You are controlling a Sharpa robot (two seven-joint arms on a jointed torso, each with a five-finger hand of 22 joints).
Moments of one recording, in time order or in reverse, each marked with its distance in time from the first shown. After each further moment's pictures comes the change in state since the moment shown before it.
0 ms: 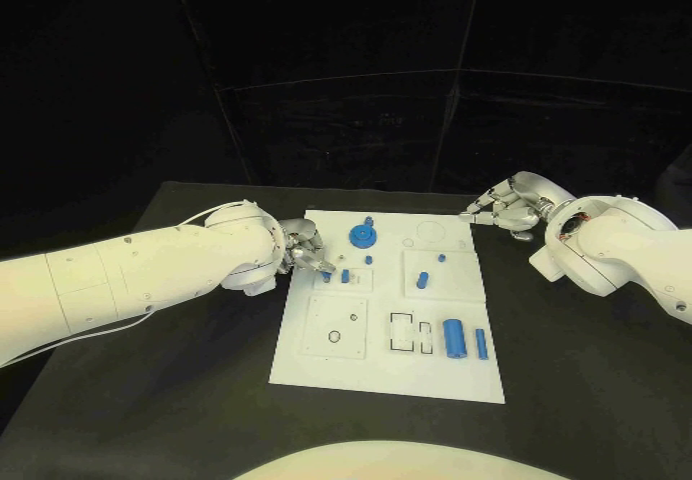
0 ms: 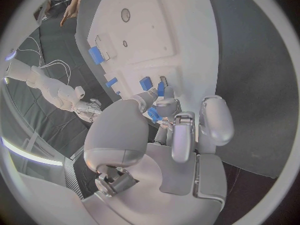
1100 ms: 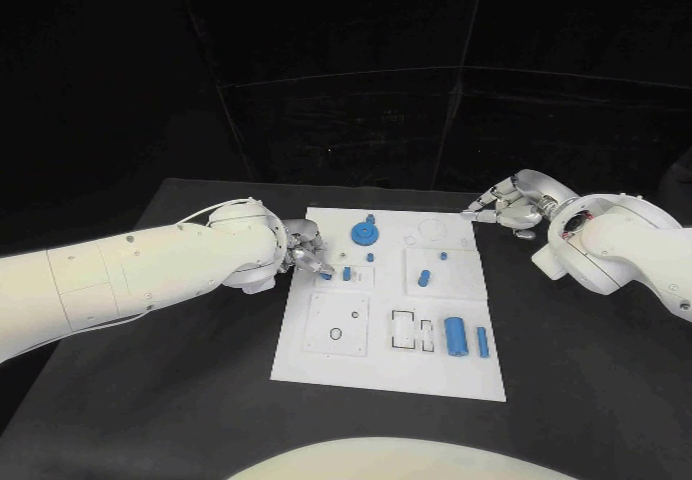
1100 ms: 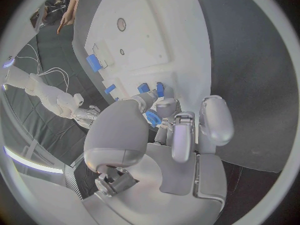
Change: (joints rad) left arm -0.001 -0.004 0.002 0.016 -0.046 0.046 -0.028; left_hand 0.005 -0.002 0.003 -0.003 0.000 -0.002 0.002 0.002 0.001 0.004 -0.004 0.006 0.002 0.000 0.000 0.000 0.000 0.000 0.000 0.000 0.000 0.003; right arm 0.000 0.000 0.000 -0.001 0.005 0.004 0.003; right_hand 0.000 0.000 -0.006 0.000 0.000 0.000 0.000 0.005 0.000 0.000 0.000 0.000 0.000 0.000 0.000 0.000 0.001 0.000 0.000 0.000 0.000 0.000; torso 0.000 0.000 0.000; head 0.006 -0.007
